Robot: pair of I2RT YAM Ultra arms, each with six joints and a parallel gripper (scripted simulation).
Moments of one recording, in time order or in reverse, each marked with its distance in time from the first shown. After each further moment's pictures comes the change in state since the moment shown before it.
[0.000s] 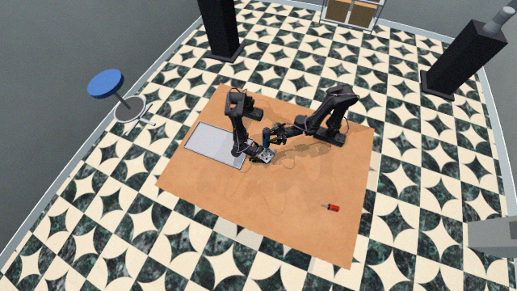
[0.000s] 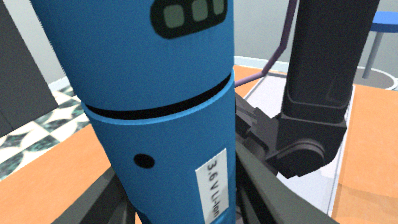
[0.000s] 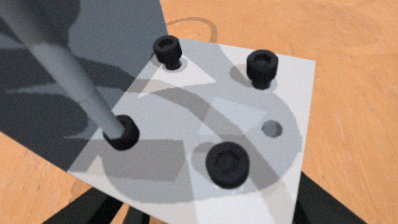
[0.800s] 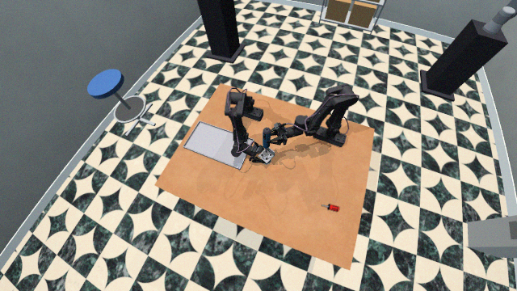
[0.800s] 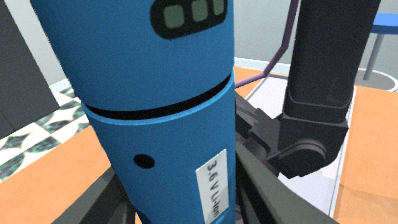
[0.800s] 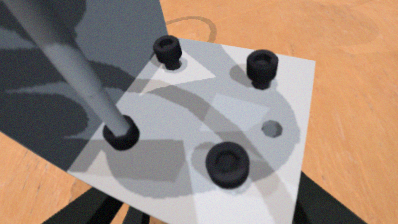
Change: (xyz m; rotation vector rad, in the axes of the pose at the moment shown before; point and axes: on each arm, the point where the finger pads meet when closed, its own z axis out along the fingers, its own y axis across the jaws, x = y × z) left arm 0.000 0.002 -0.001 -0.003 -0.008 0.000; right arm 0.000 0.000 0.000 0.000 0.000 0.000
